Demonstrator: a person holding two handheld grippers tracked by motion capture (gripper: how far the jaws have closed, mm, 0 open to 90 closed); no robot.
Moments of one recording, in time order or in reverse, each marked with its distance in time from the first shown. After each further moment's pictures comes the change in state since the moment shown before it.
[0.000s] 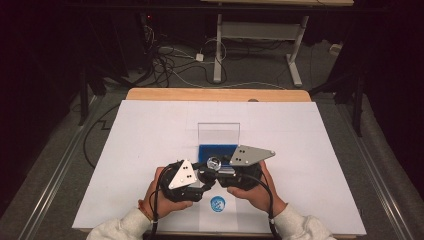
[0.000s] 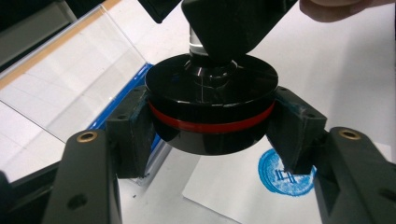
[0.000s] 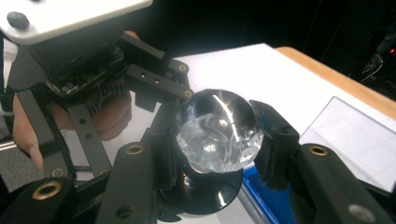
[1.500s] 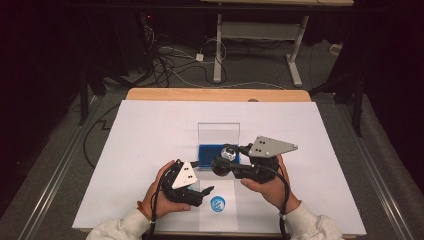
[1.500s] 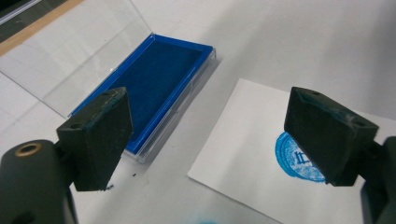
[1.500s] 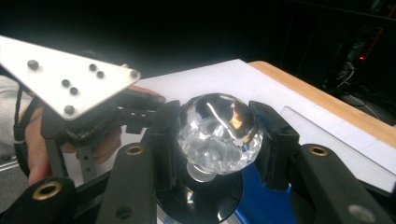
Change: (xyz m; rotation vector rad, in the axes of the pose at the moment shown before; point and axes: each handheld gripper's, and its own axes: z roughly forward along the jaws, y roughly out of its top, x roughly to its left) left arm 0.004 -0.020 0.014 0.043 0.038 -0.041; right arm -0.019 0.010 -0.036 -0.061 -0.067 0.034
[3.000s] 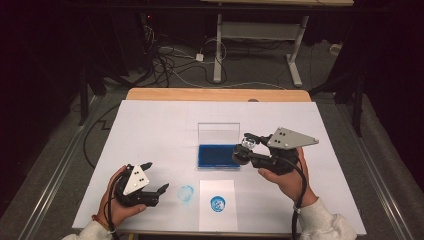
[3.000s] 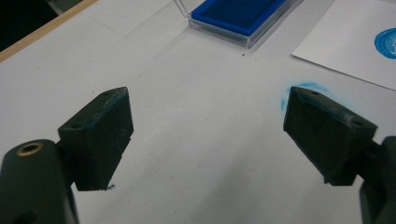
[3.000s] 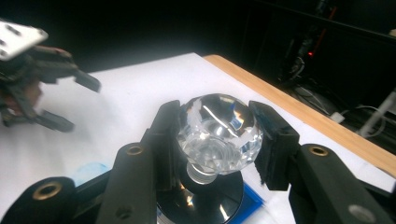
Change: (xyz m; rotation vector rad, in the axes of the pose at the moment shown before) left arm 0.035 -0.074 -0.076 0.069 0.212 -0.087; right arm -0.026 0.003 -0.030 0.035 -0.157 -0.023
